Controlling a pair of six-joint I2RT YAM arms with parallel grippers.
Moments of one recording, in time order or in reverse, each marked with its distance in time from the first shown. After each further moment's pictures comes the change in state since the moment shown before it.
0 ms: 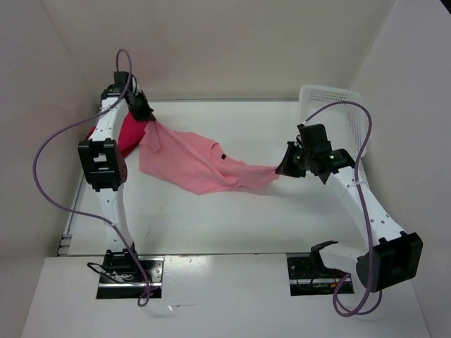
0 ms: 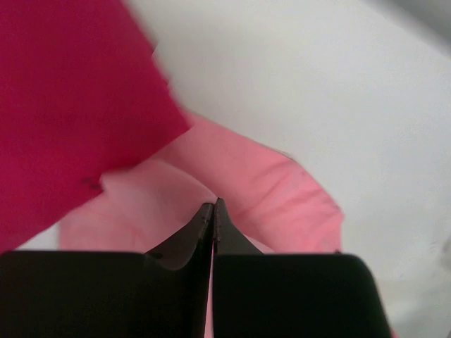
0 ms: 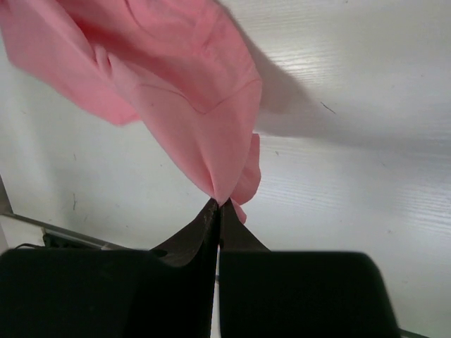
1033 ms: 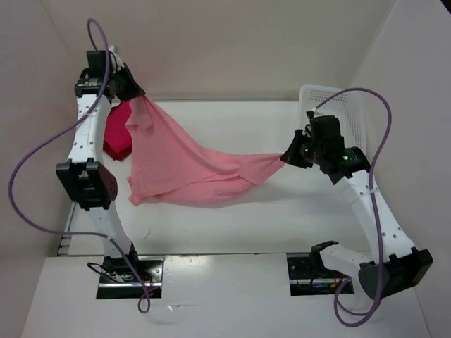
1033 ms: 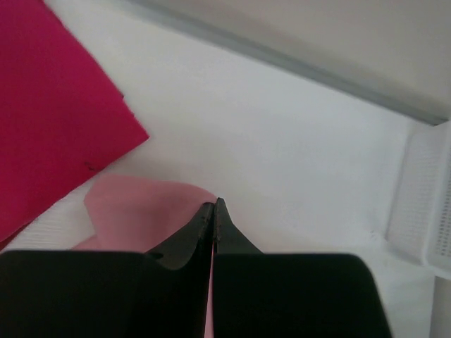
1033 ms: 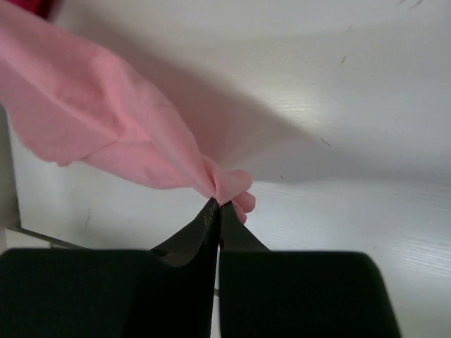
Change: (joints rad) left arm 0.006 -0.380 -0.013 0.044 0.023 0.005; right arm 0.000 -0.071 0.153 -0.042 0.047 -0.036
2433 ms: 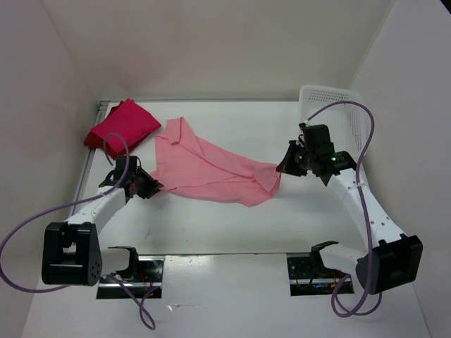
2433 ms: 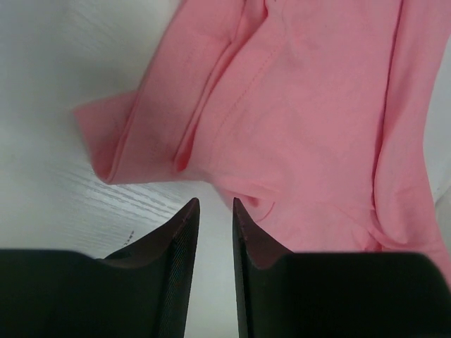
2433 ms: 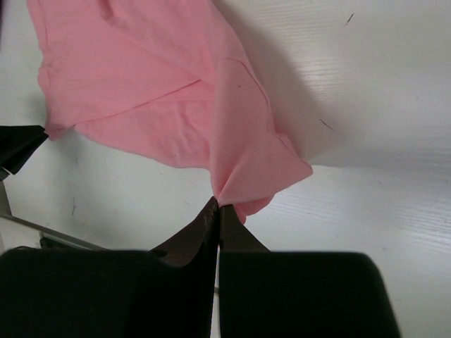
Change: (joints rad) left arm -0.102 -0.681 -1.539 0.497 -0.109 -0.494; right arm -0.028 0.057 -0.182 0.106 -0.074 0.002
